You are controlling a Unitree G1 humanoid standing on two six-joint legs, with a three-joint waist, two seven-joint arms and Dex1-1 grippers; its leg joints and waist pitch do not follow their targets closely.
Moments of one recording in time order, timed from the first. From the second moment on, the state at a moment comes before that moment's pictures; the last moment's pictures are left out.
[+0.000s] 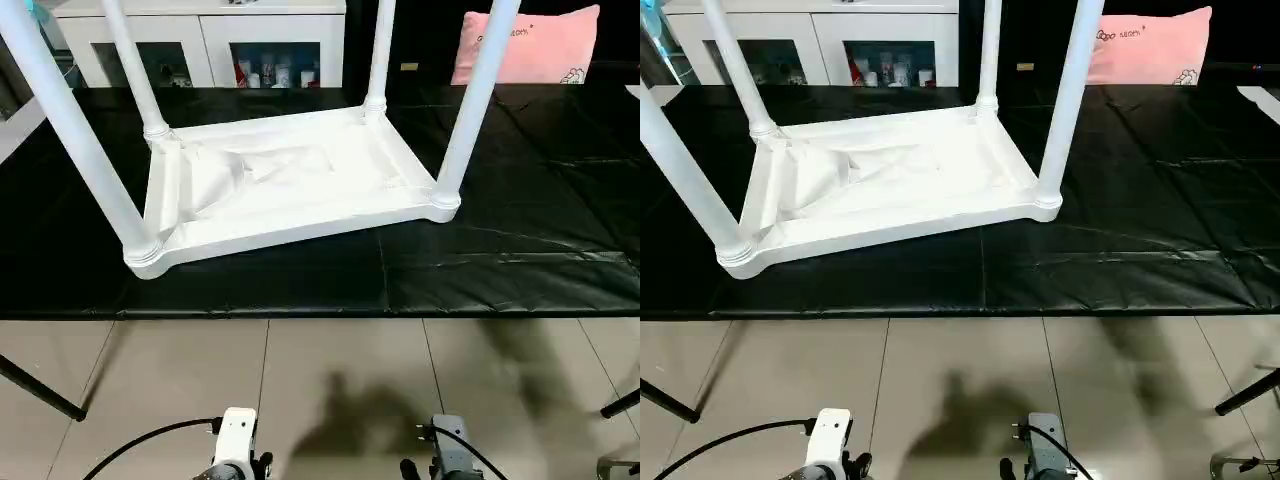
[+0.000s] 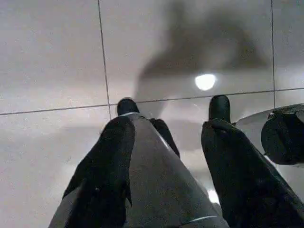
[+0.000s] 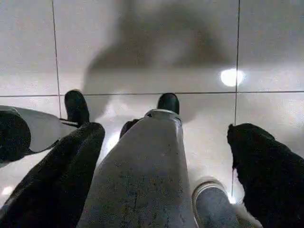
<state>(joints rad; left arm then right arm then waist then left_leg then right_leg) -0.21 0.03 0.00 1.34 -0.03 -0.05 -0.15 -0.19 -0.06 -0.03 1.31 0.10 0.05 0.10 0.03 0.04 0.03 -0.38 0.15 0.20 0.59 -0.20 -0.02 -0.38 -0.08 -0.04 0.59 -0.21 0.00</state>
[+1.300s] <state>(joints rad) -0.21 0.03 0.00 1.34 -0.03 -0.05 -0.15 -0.19 -0.06 -0.03 1.31 0.10 0.05 0.10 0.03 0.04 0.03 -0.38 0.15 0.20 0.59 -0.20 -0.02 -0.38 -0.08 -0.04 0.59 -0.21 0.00</state>
